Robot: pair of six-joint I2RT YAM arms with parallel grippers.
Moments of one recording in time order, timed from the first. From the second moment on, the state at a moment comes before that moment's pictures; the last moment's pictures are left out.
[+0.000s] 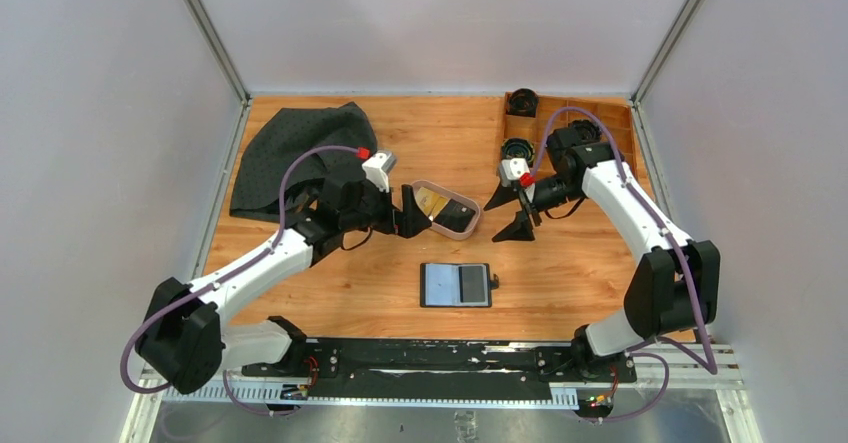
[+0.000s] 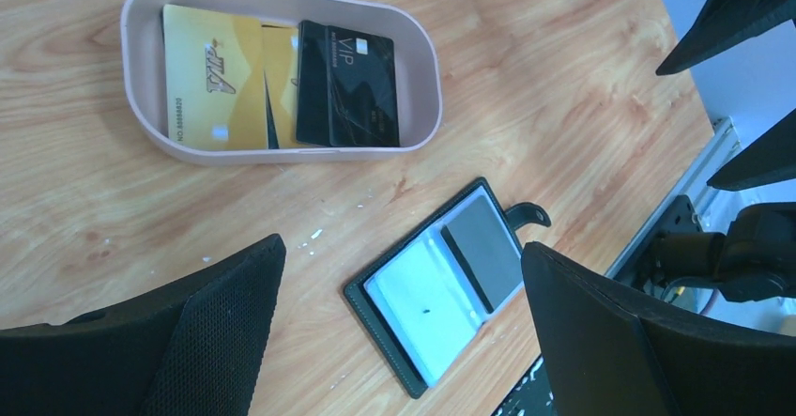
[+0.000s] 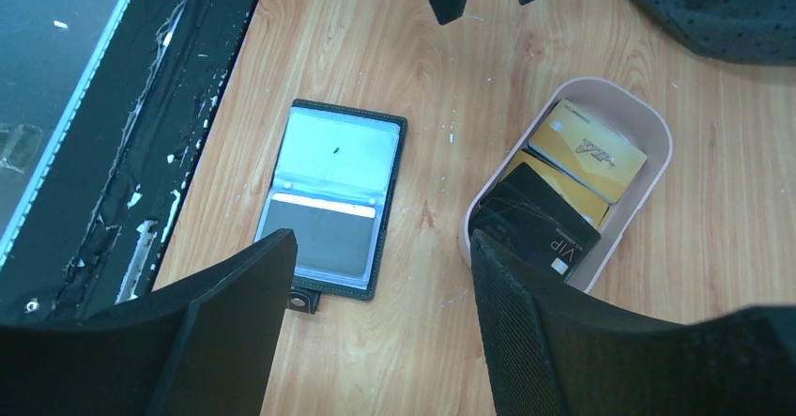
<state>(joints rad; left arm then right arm) -0.57 1.19 0.74 -0.04 0.30 -0.44 0.24 1.47 1.24 -1.22 -1.17 -1.51</state>
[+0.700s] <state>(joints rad) -0.57 1.41 0.87 0.00 0.42 -0.46 0.22 1.54 1.24 -1.22 -1.20 -1.44</state>
